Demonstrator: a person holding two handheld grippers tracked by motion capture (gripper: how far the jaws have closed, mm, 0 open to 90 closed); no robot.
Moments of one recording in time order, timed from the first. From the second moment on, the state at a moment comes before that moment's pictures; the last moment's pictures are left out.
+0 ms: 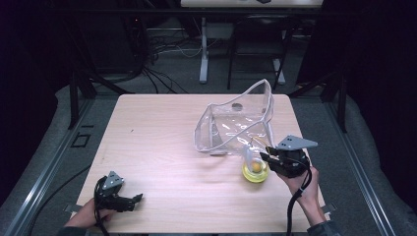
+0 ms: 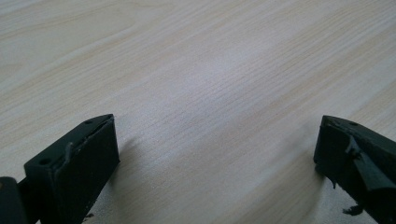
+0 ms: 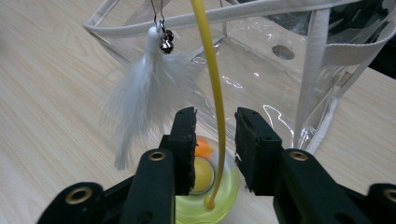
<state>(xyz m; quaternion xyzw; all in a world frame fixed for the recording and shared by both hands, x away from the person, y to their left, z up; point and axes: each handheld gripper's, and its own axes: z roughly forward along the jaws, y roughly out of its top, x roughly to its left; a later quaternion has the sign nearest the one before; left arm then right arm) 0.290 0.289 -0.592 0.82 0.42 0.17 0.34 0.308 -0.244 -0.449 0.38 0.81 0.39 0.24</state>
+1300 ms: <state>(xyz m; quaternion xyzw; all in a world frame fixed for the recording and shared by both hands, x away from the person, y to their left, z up) 0.290 0.289 -0.592 0.82 0.42 0.17 0.34 0.312 -0.241 -0.428 0.36 0.83 0.36 0.22</state>
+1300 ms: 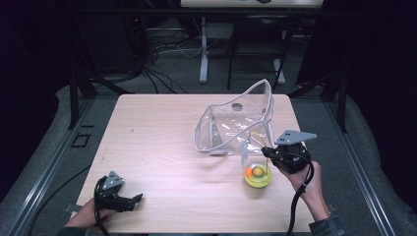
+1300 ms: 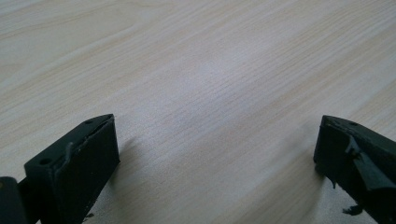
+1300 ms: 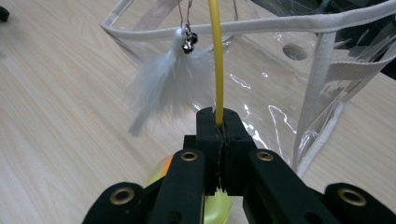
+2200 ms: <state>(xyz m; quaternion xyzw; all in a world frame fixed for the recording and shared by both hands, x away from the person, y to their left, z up) 0.290 0.289 -0.592 0.82 0.42 0.18 0.34 0.326 -0.264 -0.395 0.38 0.85 0.31 0.22</state>
